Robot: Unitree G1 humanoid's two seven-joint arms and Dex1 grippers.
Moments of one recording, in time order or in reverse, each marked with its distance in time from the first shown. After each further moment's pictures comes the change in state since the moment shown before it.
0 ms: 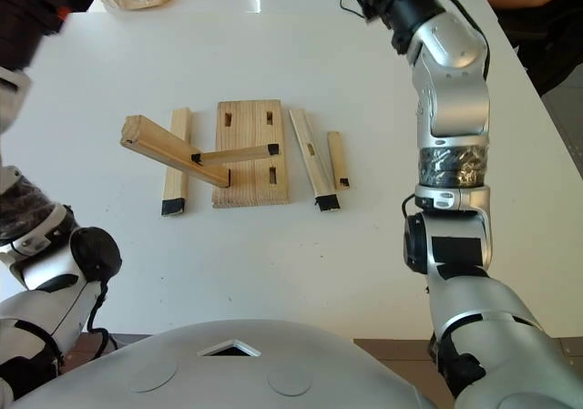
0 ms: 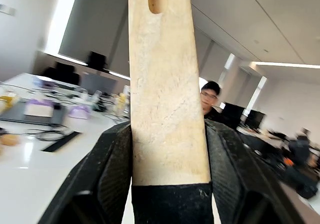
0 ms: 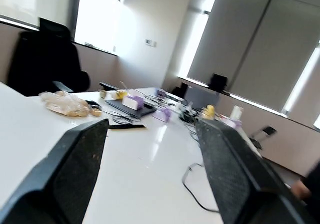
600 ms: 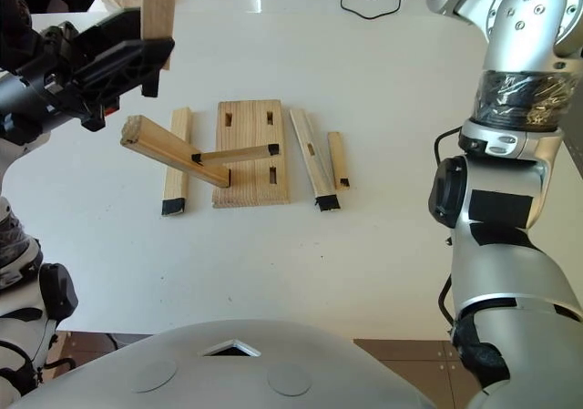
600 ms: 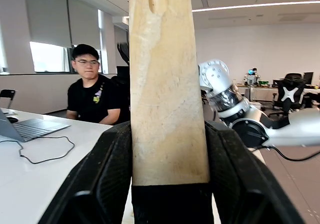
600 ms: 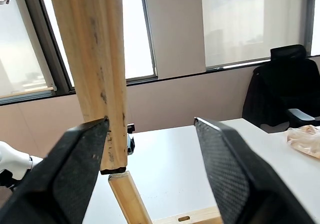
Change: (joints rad) left arm 0.124 0.235 -0.122 -0.041 -0.119 -0.109 -0.552; right arm -0.313 -0.173 -0.084 0.103 0.632 0.622 0.648
